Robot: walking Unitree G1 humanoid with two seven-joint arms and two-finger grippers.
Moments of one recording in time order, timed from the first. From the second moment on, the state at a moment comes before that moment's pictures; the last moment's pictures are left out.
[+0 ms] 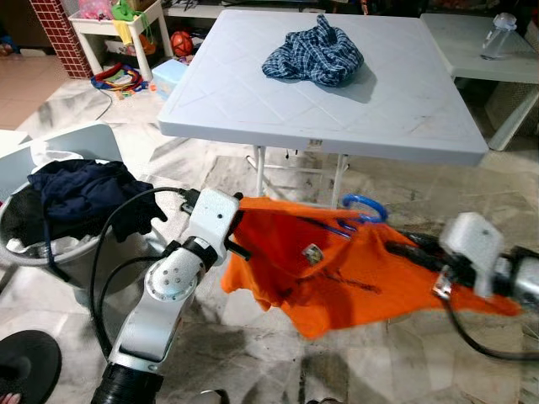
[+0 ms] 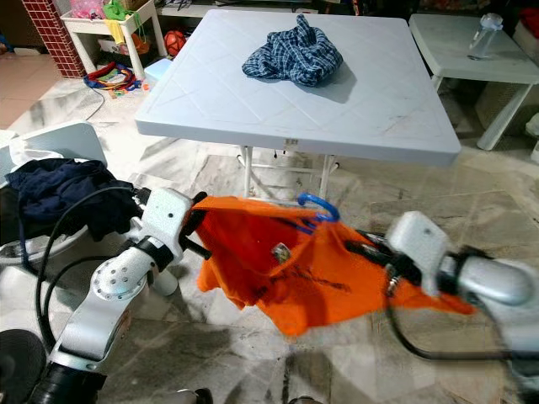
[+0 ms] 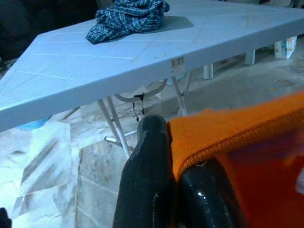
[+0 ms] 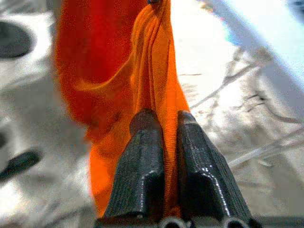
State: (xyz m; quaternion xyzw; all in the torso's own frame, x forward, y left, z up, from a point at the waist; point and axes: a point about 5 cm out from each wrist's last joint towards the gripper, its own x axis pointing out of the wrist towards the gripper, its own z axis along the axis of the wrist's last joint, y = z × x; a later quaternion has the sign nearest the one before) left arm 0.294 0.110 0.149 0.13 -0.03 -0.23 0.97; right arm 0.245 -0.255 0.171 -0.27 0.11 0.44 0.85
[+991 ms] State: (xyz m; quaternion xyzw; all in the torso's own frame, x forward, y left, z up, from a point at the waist) left arm 0.287 0.096 0.127 0.05 0.04 -0.32 0.95; right arm 0.214 -0.295 0.254 -0.10 0.07 0.54 0.83
